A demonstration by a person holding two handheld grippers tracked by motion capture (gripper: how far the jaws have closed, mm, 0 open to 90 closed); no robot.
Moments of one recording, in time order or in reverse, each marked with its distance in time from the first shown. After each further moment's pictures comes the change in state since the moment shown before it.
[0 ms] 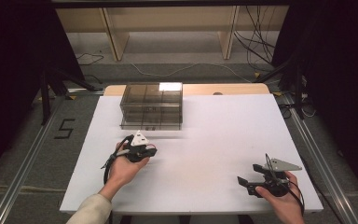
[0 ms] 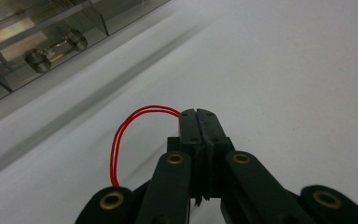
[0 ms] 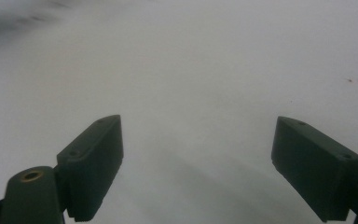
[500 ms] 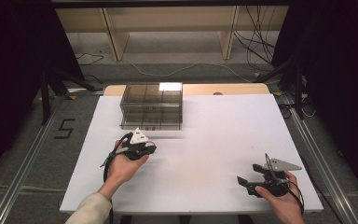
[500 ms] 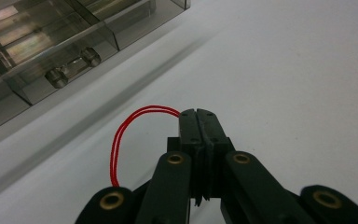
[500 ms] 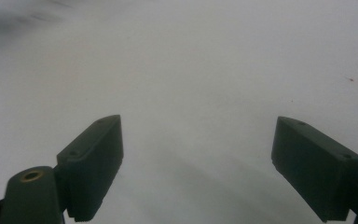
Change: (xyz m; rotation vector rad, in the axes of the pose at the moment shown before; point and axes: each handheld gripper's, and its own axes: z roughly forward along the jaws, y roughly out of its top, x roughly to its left) left arm 0.003 0.007 -0.005 -0.015 0.018 0.008; right arm 0.000 0.000 0.001 -0.003 0.002 0.002
